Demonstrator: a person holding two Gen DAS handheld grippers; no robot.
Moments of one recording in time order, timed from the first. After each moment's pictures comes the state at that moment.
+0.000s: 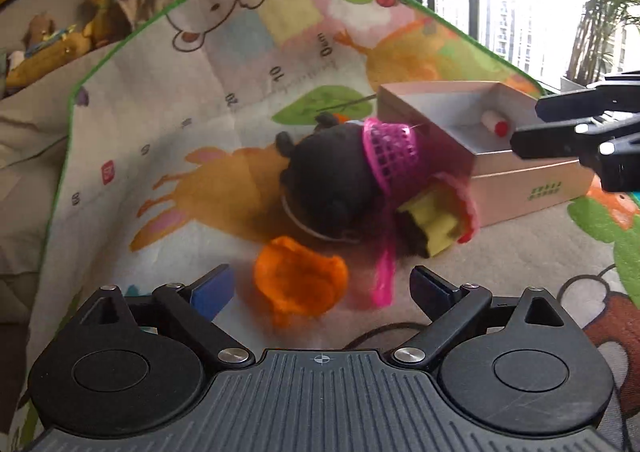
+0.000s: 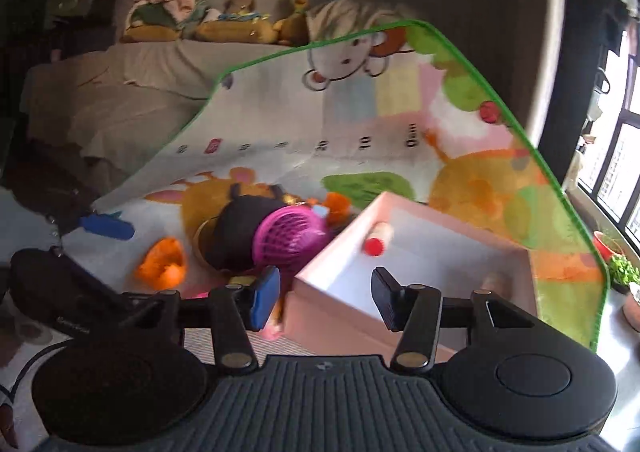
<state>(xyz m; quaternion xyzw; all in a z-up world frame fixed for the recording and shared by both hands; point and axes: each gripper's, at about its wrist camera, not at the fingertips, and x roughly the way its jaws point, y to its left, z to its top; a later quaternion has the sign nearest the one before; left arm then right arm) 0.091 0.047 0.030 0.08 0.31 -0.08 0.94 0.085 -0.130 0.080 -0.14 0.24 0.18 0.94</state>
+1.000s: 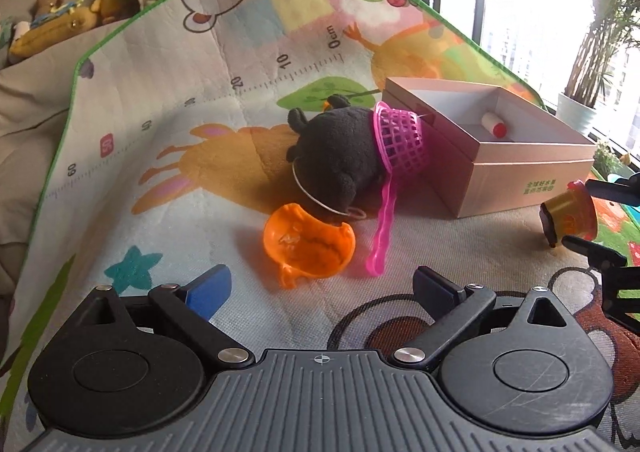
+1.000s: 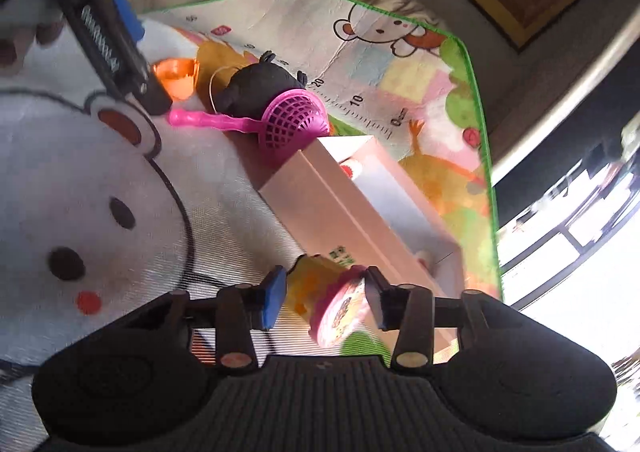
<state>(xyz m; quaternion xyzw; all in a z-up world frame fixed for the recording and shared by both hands) 0.082 0.056 0.025 0.04 0.32 -0.10 0.94 0.019 -0.125 0.020 -0.38 0.23 0.10 0.89</state>
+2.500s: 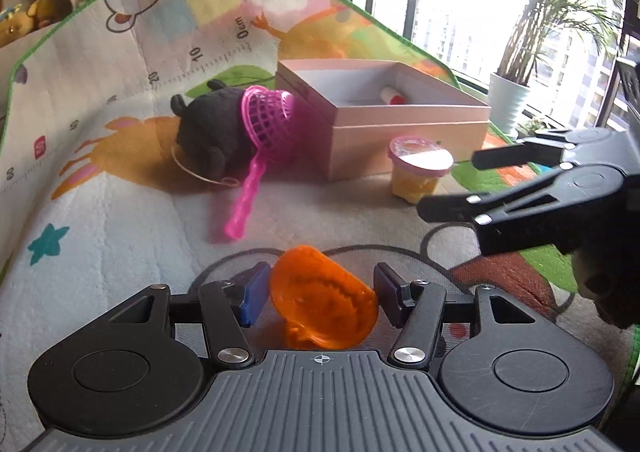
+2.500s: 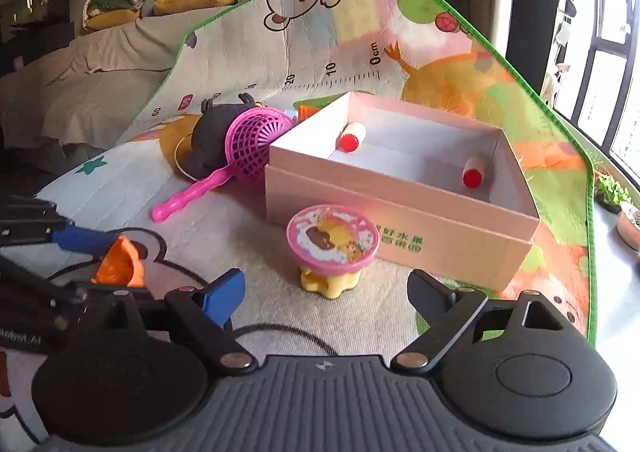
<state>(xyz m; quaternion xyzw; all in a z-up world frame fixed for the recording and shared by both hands) 0.038 0.009 0.022 0.04 0.34 -0.20 0.92 0.055 -0.174 0.038 -0.07 0.31 0.13 0.94</state>
